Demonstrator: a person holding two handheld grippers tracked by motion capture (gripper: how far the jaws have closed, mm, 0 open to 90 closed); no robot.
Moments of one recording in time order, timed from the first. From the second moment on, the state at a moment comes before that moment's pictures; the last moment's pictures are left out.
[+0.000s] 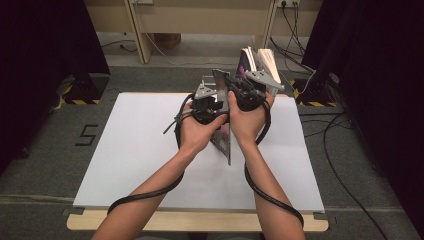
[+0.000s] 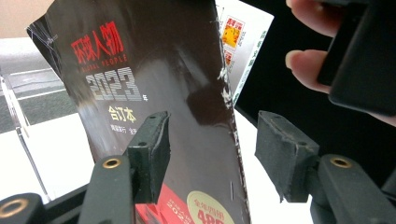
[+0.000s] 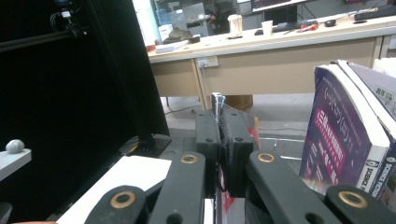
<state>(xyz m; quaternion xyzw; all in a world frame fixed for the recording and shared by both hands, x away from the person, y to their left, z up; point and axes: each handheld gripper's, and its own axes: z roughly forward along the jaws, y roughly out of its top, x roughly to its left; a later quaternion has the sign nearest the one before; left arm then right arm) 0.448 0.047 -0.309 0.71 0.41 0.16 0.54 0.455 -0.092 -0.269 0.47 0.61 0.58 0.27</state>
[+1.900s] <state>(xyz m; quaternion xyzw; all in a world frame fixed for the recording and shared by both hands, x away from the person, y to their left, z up) 0.434 0.121 -0.313 0.68 0.44 0.20 0.55 0.382 -0.238 -0.437 0.56 0.63 0.50 0.21</state>
